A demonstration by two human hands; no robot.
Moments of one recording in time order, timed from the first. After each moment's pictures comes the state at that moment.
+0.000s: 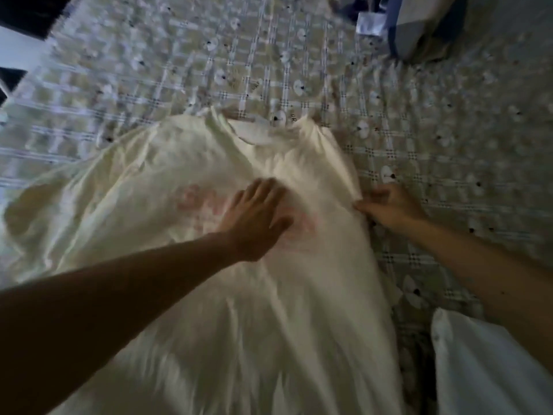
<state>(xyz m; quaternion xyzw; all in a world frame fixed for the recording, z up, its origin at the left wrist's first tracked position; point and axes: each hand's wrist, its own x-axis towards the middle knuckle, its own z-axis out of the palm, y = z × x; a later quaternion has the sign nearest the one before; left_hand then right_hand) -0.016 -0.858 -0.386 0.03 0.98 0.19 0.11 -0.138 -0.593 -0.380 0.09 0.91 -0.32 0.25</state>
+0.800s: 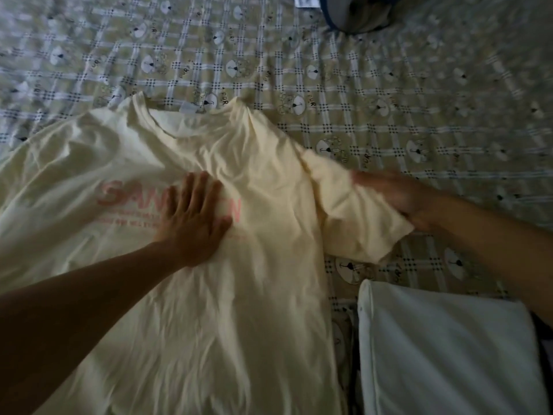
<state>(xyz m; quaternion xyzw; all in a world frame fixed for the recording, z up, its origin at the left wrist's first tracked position) -0.002 -0.821 -0.434 -0.03 0.99 0.06 0.10 -0.123 -0.482 -0.321 0.08 0.74 -0.53 0.41</state>
